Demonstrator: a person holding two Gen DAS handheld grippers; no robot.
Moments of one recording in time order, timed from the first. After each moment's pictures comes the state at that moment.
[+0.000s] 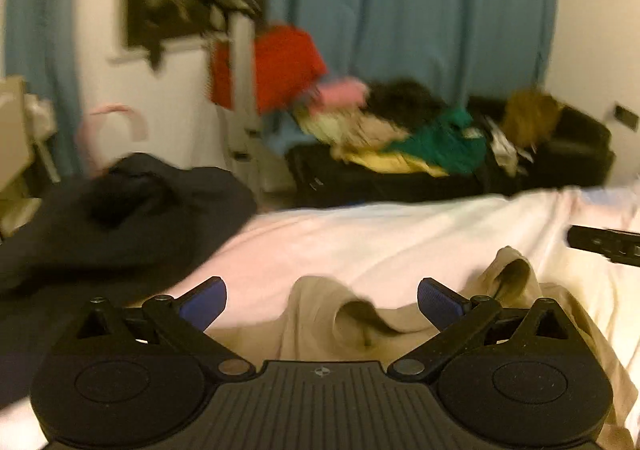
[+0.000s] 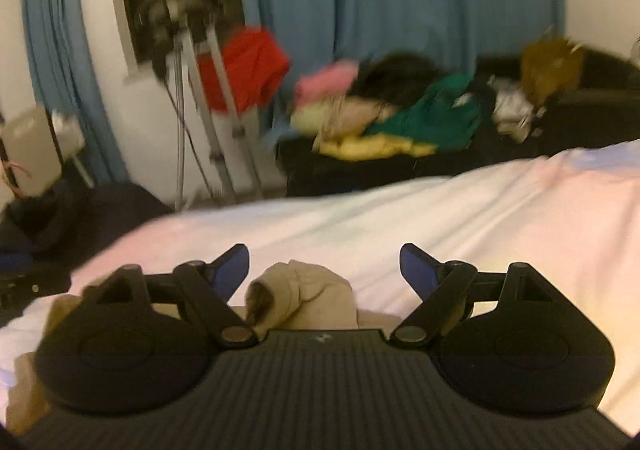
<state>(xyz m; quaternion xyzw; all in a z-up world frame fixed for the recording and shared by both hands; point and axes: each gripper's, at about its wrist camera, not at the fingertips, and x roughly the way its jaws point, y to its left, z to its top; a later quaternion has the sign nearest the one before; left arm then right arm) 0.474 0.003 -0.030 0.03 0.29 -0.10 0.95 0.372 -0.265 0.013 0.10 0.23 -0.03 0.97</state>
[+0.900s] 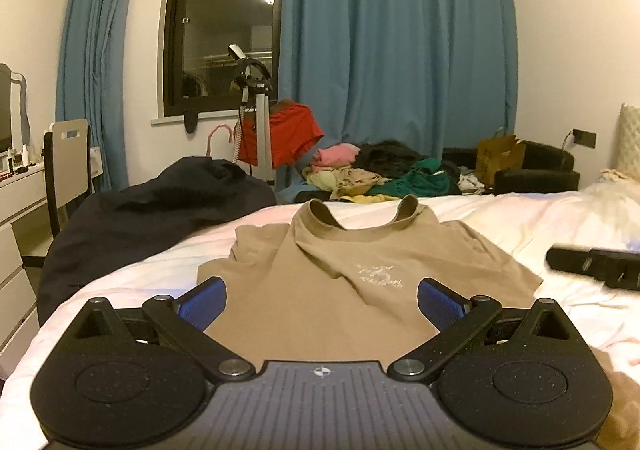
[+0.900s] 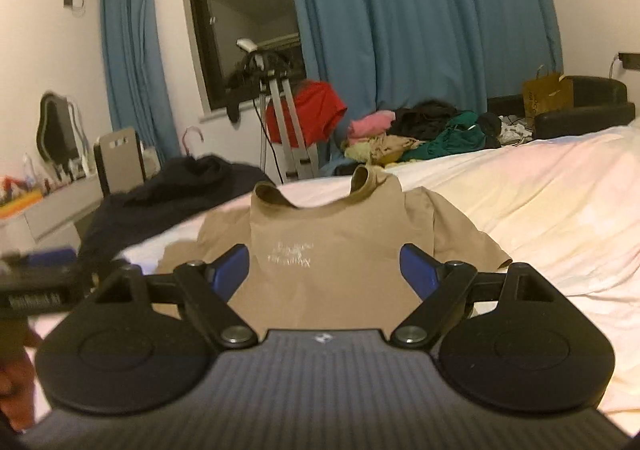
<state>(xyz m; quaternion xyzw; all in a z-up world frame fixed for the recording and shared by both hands) 0.135 0.029 -0.036 0.03 0.18 -0.10 0.98 0.073 -0.207 -0.009 0.12 0.15 0.03 0.98</state>
